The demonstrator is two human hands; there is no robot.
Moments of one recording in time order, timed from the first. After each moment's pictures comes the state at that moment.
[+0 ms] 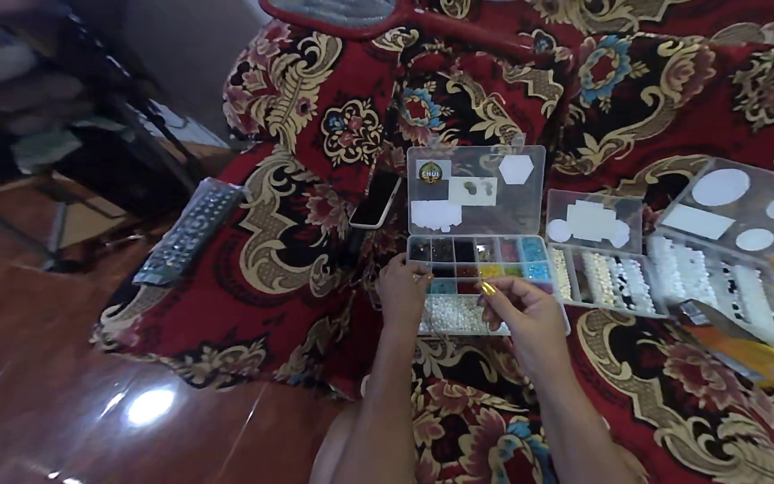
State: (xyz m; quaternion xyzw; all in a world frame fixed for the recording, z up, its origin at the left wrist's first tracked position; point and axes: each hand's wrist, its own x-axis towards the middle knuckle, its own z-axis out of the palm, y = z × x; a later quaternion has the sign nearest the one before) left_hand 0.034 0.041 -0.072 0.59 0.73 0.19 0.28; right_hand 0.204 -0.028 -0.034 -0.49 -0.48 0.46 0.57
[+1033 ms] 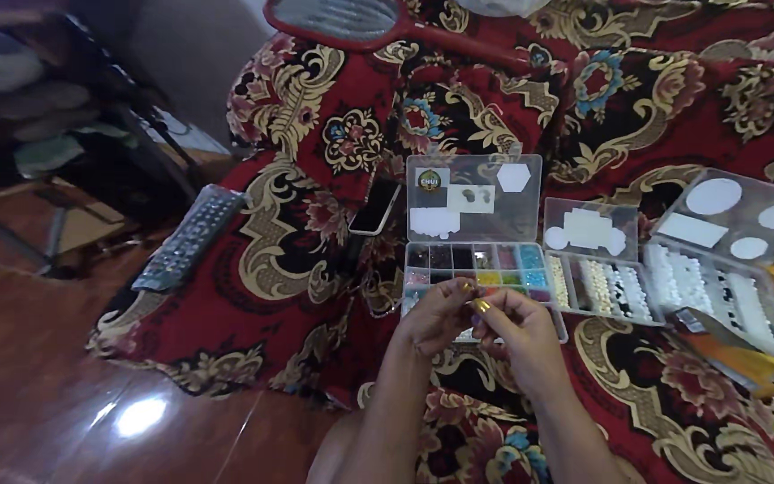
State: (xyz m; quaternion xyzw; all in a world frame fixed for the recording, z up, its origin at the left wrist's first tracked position) left_hand 0.055 0.014 -0.058 0.31 0.26 0.40 0.82; right_hand 0.201 -0.037 -0.027 -0.47 -0.47 0.50 0.55
